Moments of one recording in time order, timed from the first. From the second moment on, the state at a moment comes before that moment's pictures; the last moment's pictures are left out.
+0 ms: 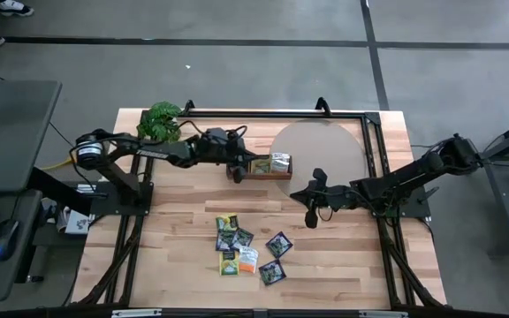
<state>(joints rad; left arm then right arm) 0.30 1.56 0.78 0.40 0.11 -0.03 0.26 1.25 0.43 0.37 0.42 0.33</state>
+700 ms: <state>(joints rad) 0.30 1.60 0.79 0.30 0.10 -0.10 0.26 1.25 0.43 0.38 0.42 0.31</state>
